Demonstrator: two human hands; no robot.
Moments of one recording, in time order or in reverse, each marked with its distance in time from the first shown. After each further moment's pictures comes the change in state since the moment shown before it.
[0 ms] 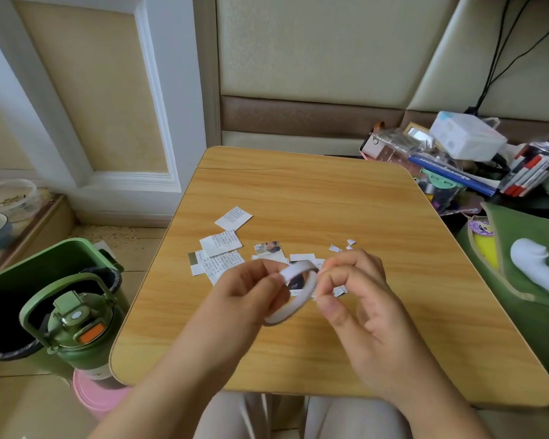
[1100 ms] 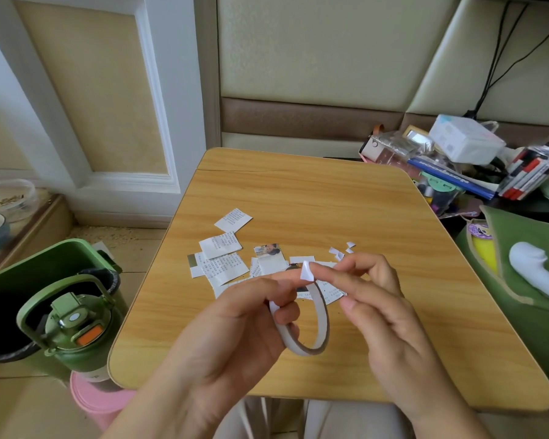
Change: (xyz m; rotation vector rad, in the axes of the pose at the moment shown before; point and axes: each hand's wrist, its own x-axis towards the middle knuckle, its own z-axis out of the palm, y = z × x) left_hand -0.010 0.016 0.004 -0.704 -0.132 -0.302; right_hand -0.007 -0.003 -0.007 0.108 0.000 0.159
